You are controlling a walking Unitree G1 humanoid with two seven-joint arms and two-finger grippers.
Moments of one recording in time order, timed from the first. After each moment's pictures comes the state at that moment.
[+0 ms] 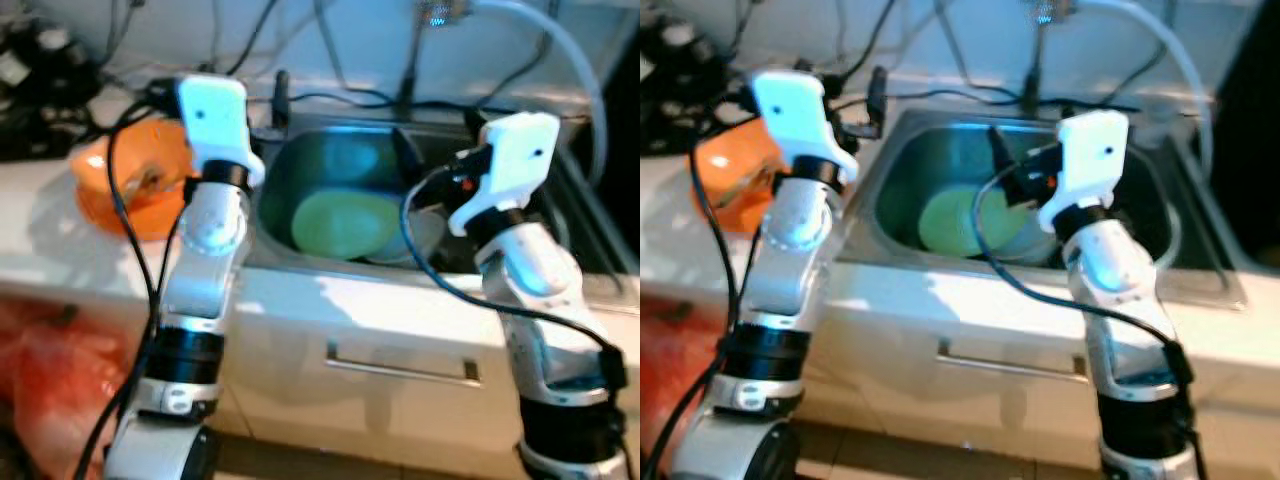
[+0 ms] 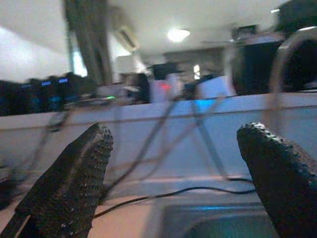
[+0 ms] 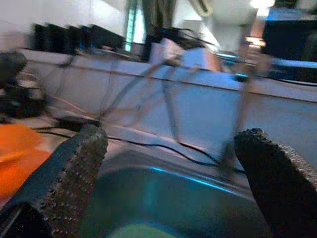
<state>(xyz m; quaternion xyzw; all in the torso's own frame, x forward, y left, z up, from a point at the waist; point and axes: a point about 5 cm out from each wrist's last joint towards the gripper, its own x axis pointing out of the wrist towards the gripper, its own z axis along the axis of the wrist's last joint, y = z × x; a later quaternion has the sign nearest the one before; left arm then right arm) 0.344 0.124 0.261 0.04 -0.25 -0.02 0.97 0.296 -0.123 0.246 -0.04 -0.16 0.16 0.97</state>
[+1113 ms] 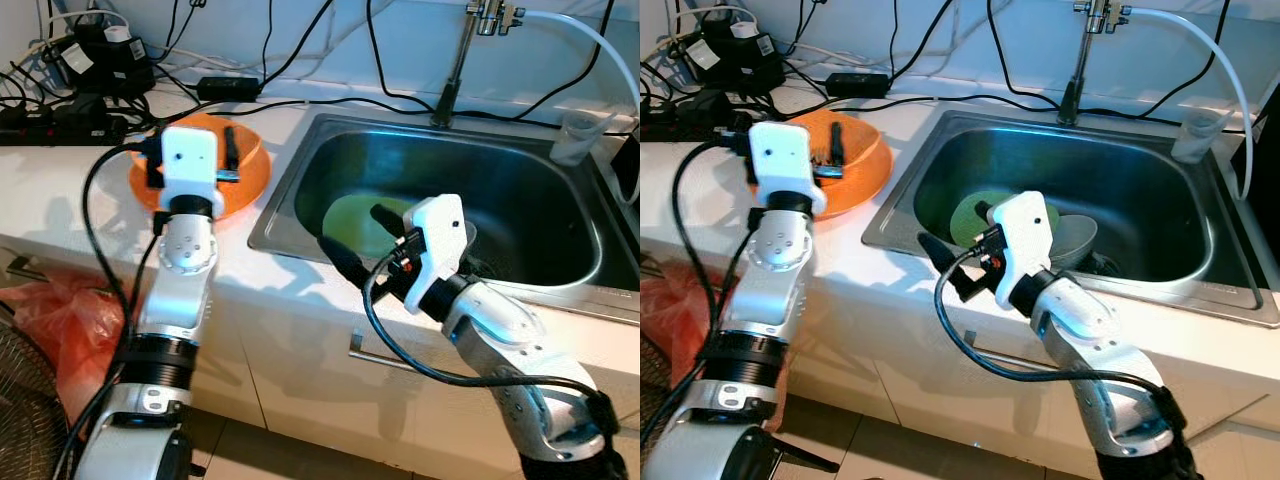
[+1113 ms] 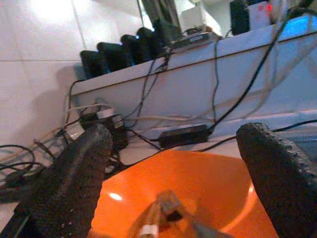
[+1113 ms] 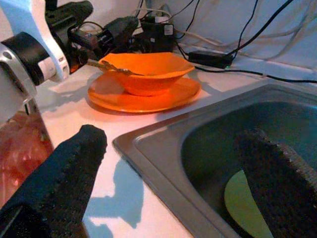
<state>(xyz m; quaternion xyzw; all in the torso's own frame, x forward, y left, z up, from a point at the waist) 0.356 0.171 0.207 0.13 -0.17 0.09 0.97 0.260 -0.095 0.193 0.00 0.00 0.34 0.94</state>
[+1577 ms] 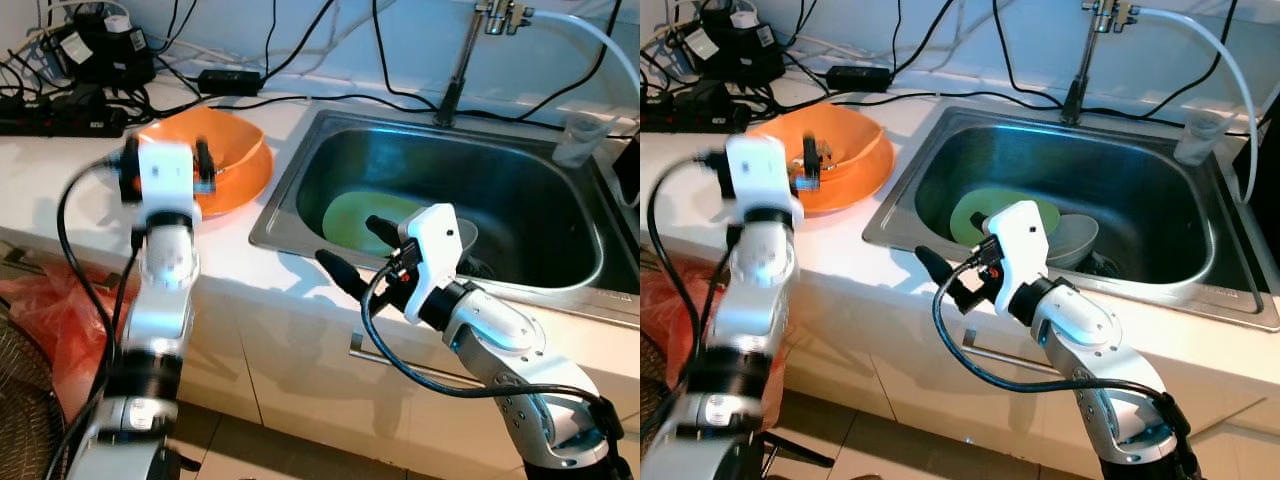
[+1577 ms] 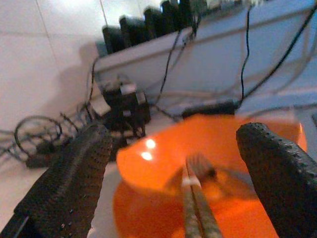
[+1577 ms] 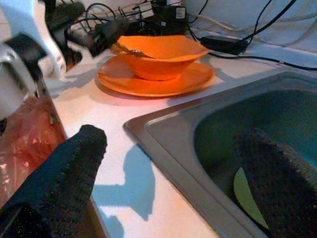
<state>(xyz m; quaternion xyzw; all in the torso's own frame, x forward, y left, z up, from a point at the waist) 0.345 0.189 0.186 0.14 -0.14 0.13 0.97 0.256 -0.094 0.187 -0.01 0.02 0.36 0.93</state>
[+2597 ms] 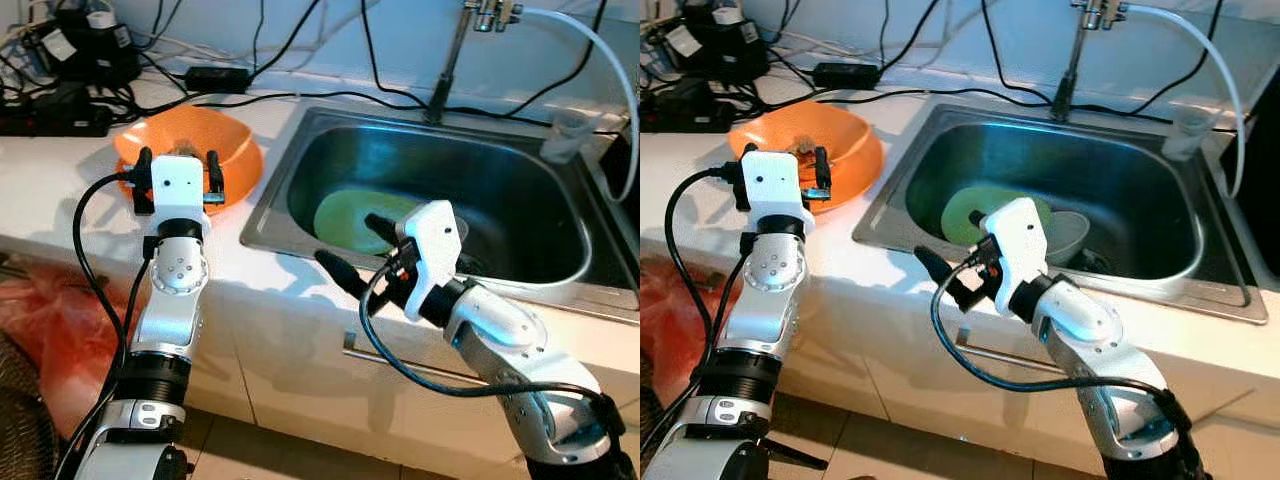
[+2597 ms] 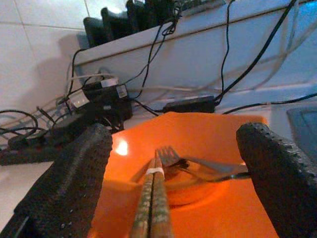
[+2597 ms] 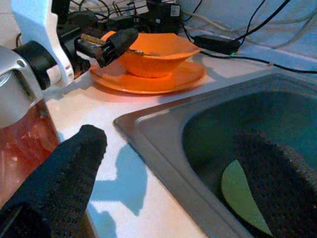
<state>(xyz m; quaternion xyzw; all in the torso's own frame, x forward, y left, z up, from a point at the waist) 0.348 0.182 0.183 0.13 -0.14 0.12 0.97 0.259 -0.093 0.191 -0.03 0.01 0.36 0.93</state>
